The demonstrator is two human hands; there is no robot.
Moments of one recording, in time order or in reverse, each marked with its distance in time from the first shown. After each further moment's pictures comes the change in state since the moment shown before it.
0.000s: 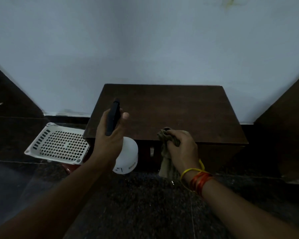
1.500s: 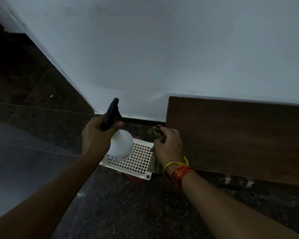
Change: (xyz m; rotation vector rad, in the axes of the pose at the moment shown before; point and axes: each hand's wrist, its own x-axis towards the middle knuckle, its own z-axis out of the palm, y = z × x) left_hand 0.193 0.034 -0.271 0.467 0.165 -0.215; right_hand 0.078 -0.245 0.232 0.053 -0.237 0.195
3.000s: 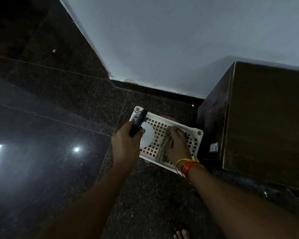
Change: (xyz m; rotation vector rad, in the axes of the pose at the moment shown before) left_hand 0.068 -0.185 0.028 0.057 -0.042 -0.266; right_hand 0.061 0.099 0.204 -0.194 -0.415 0.166
